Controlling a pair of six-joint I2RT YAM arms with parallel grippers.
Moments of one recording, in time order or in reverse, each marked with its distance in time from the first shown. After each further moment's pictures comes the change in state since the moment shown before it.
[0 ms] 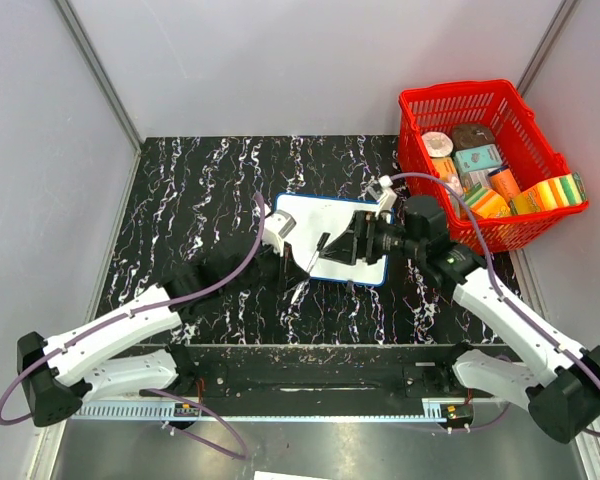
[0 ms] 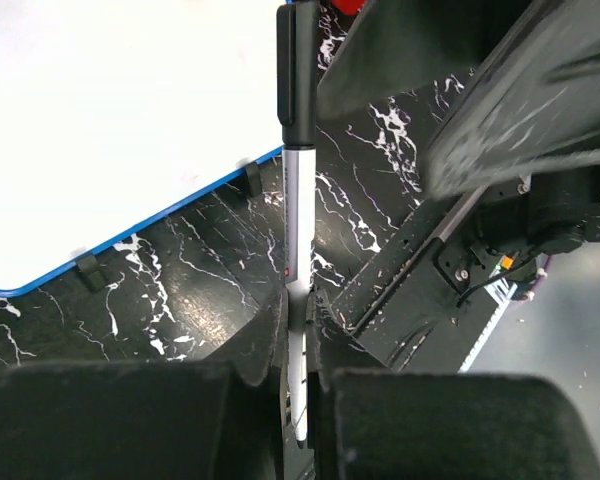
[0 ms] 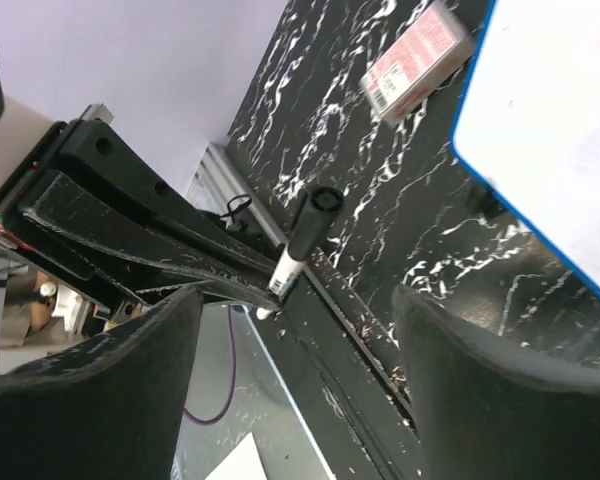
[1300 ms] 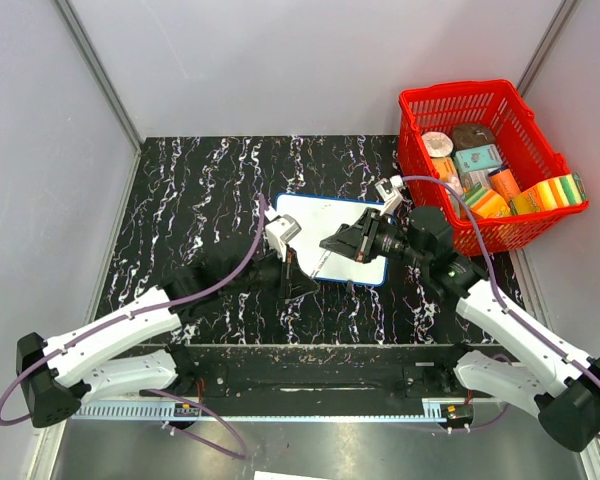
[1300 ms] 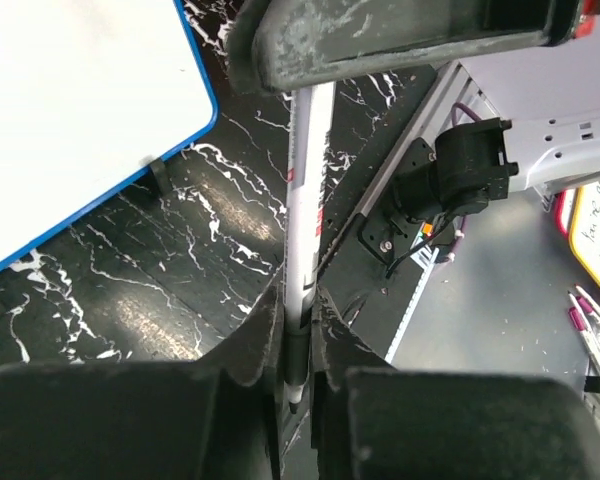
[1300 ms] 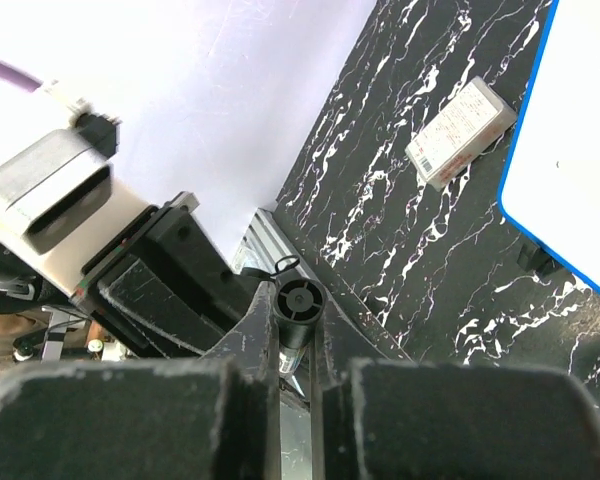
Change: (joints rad) left arm 0.002 -0.013 -0.018 0.072 0.179 -0.047; right arm 0.094 -0.061 -0.068 0.223 0.129 0.191
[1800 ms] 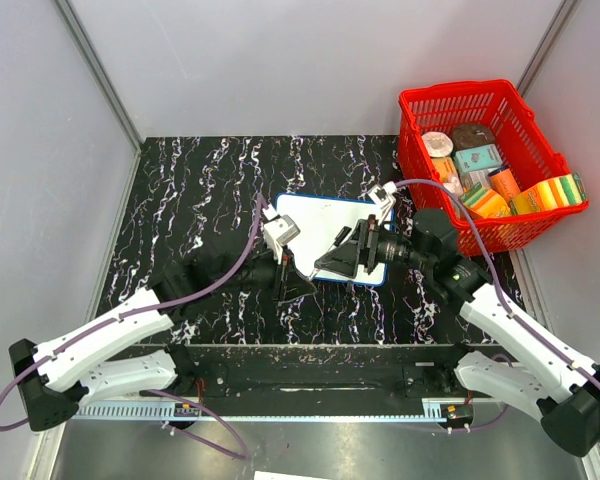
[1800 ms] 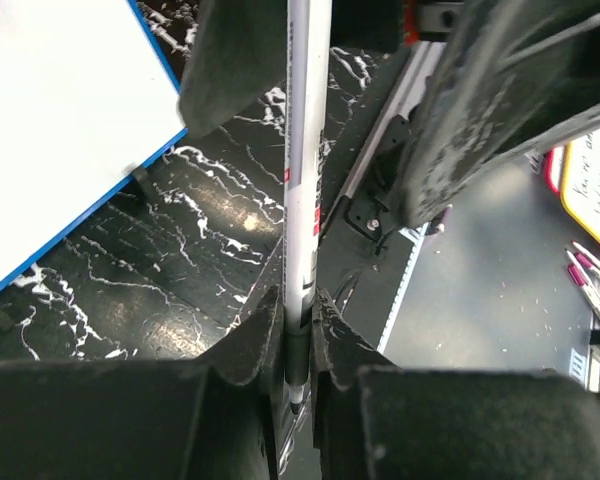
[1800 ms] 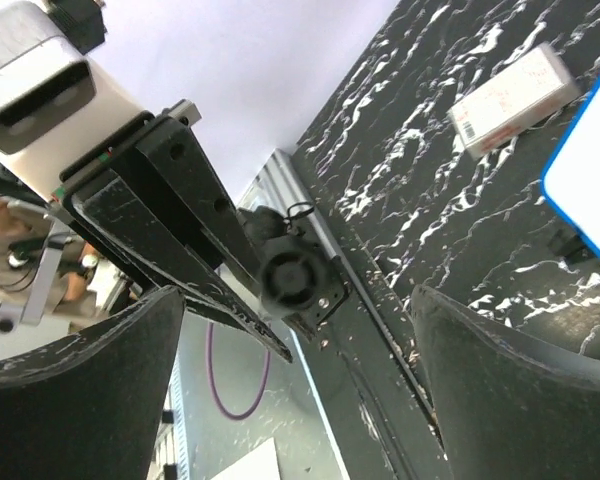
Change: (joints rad) left arm 0.002 -0.025 0.048 -0.072 0.081 0.090; right arm 0.002 -0.039 -0.001 -0.047 -0.139 -0.114
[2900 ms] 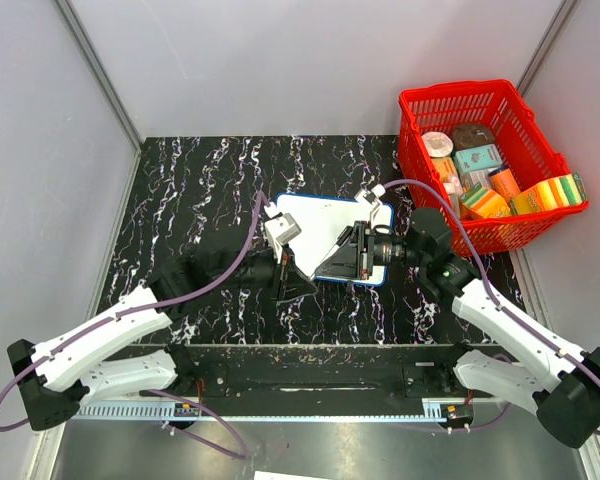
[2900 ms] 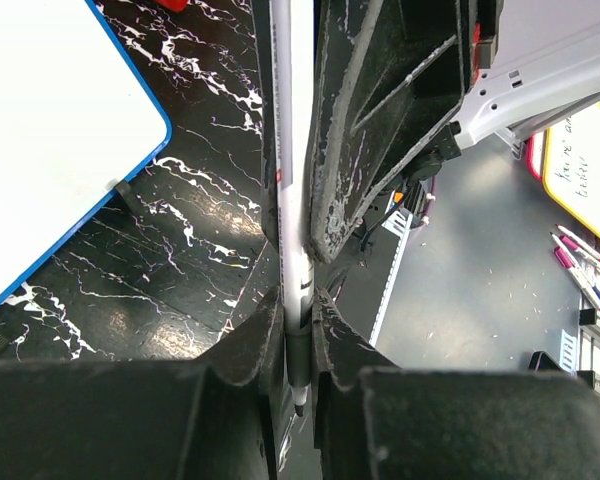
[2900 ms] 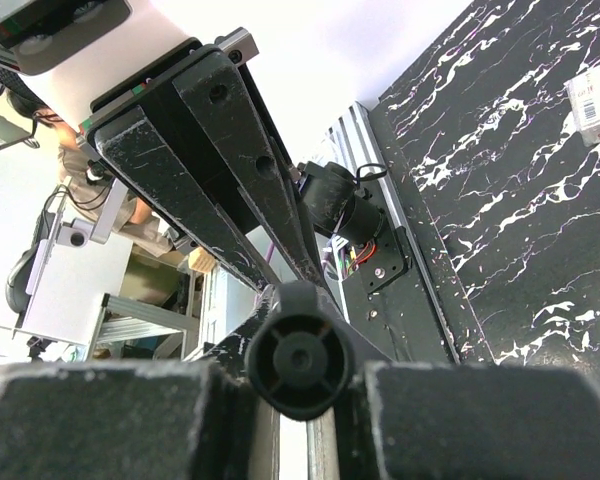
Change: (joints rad) left arm 0.002 0.005 0.055 -0.019 0.072 0.045; right arm 0.000 0.065 -0.037 0.203 -0.269 0.070
